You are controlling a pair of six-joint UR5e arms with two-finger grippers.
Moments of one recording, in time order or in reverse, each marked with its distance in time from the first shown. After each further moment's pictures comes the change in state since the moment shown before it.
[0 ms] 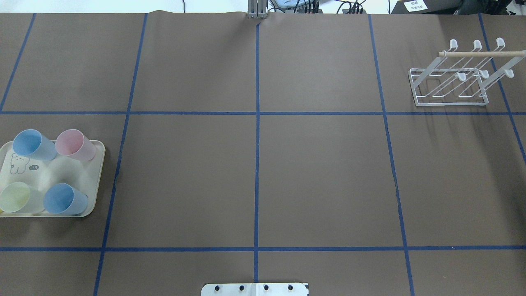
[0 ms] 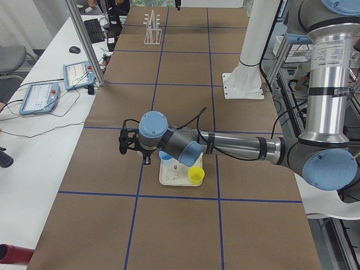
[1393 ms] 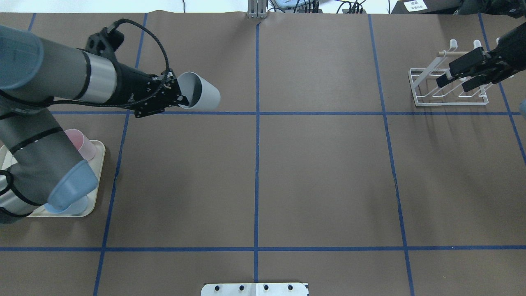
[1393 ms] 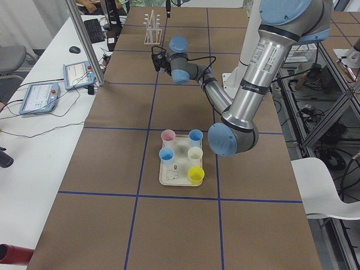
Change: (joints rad) left arm 0.786 -0.493 -0.163 -0.169 0.530 -1.202; right arm -0.312 0.315 0.265 0.021 0.042 0.835
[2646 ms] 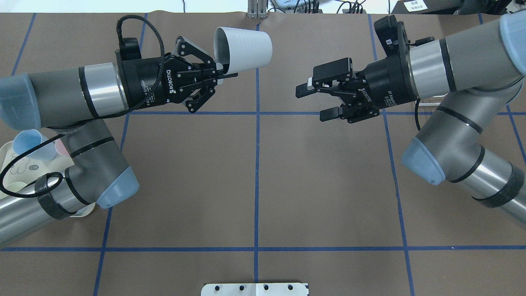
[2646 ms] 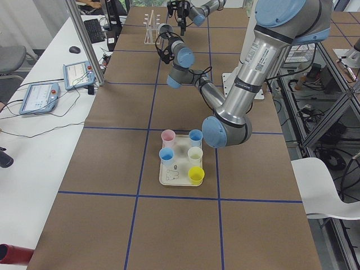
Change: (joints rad) left arm 0.043 -0.051 0.180 -0.891 0.198 -0.692; right arm -0.455 0.178 -0.005 1.078 -0.468 1.257
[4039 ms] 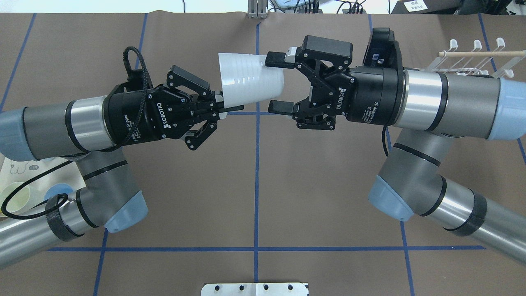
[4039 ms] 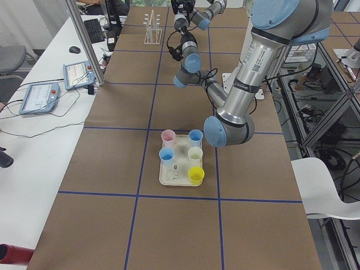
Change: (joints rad) left arm 0.088 0.005 -0.008 -0.244 -0.007 -0.082; right arm -0.078 0.048 0.000 0.215 -0.265 0.199
